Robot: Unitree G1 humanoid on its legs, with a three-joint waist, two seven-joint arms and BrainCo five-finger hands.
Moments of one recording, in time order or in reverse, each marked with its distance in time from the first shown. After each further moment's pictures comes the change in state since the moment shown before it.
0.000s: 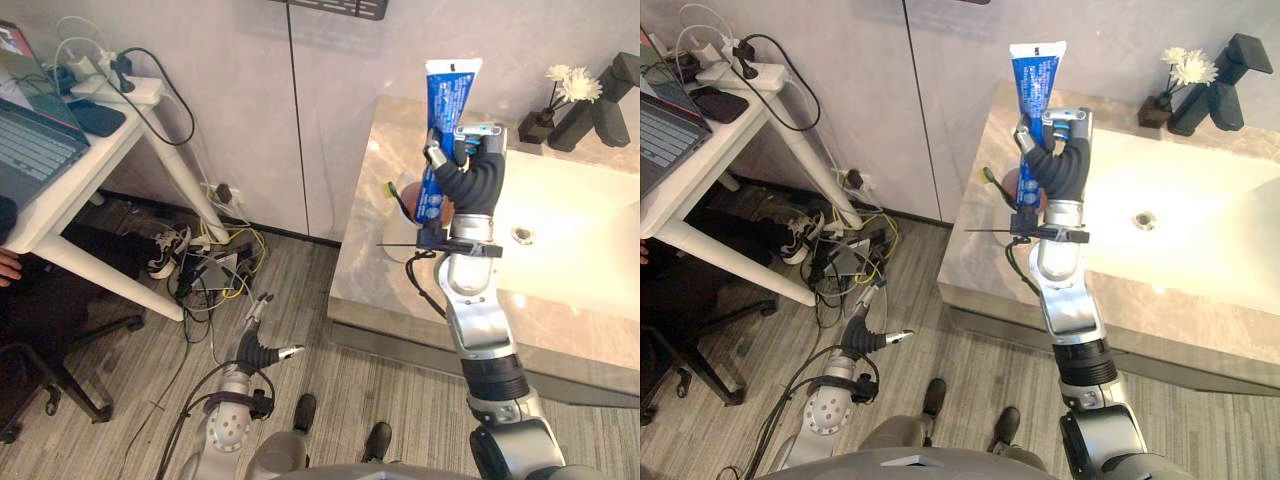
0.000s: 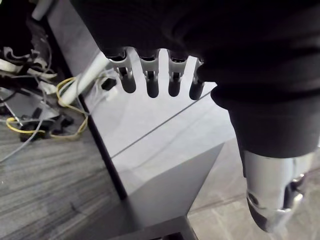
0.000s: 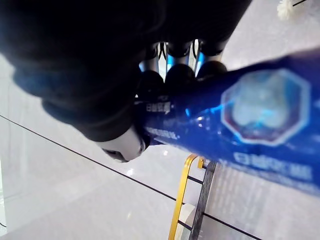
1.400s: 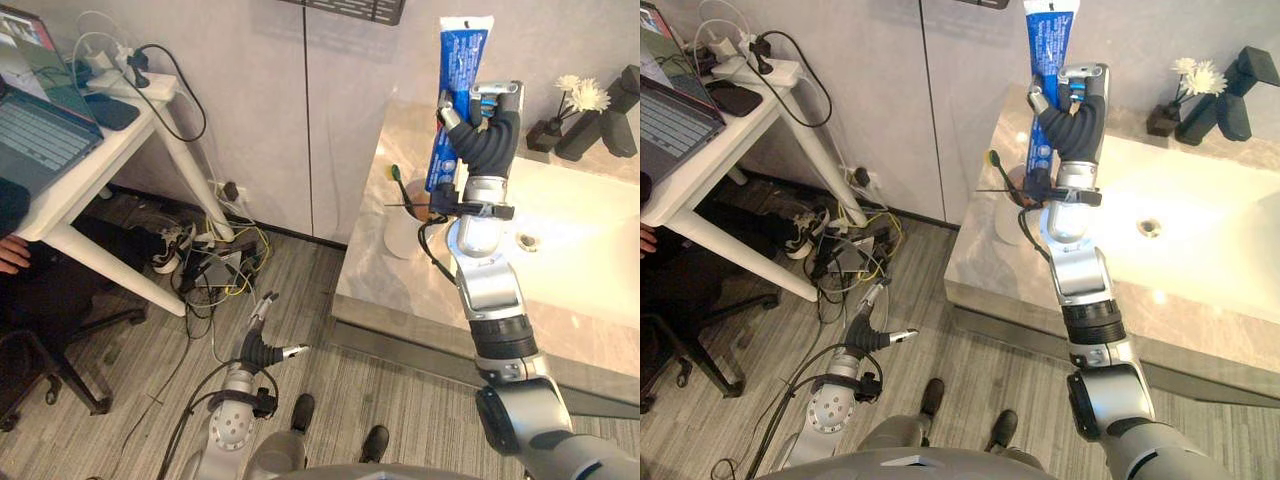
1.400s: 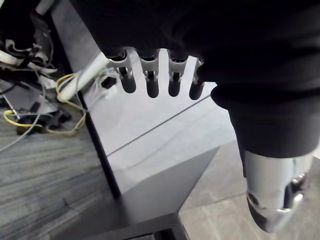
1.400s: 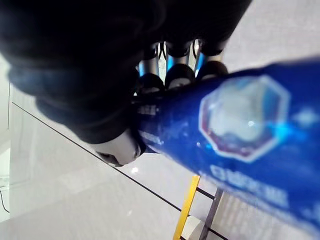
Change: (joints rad) left arm -0.009 0.012 -0.031 0.001 -0.036 0.000 -0.001; right arm -0.174 -0.073 -0.061 0.161 -0.008 0.009 -0.025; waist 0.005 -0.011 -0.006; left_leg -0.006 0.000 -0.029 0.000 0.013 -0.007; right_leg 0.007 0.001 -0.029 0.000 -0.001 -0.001
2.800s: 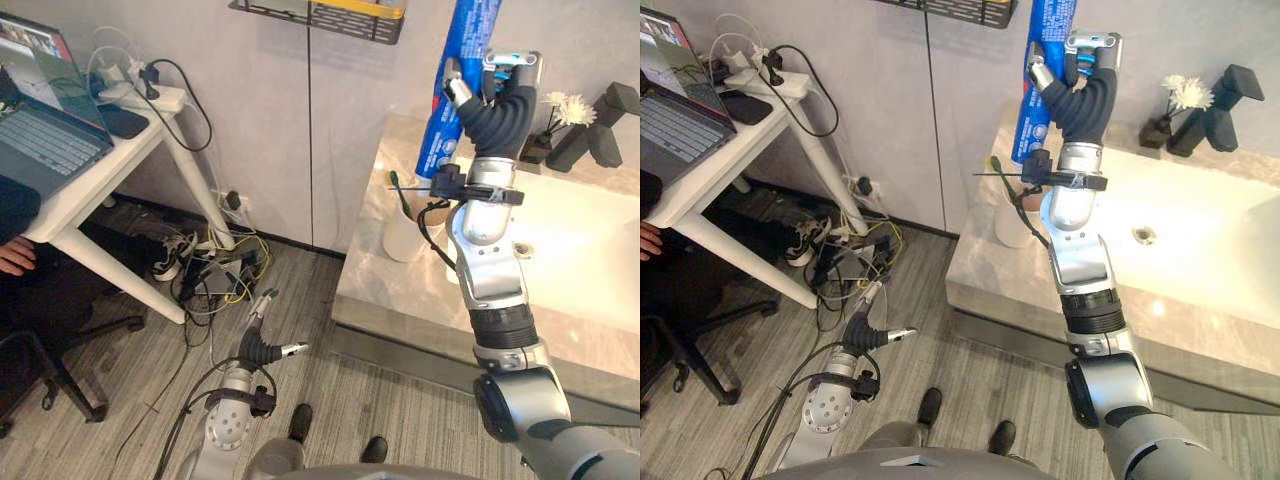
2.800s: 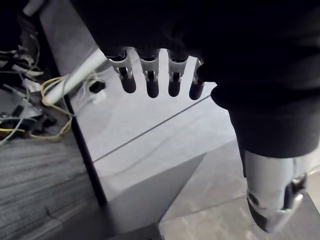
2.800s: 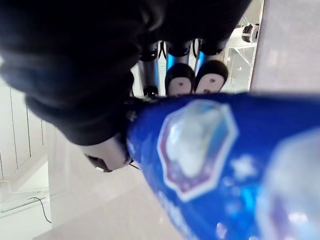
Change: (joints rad) left arm -0.004 0.014 -0.001 -0.038 -0.019 0.000 -0.015; right arm -0.081 -0.001 -0.001 -0.016 0.078 -0.021 0.000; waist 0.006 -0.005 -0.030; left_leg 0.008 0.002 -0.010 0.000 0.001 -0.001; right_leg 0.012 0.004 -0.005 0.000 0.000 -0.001
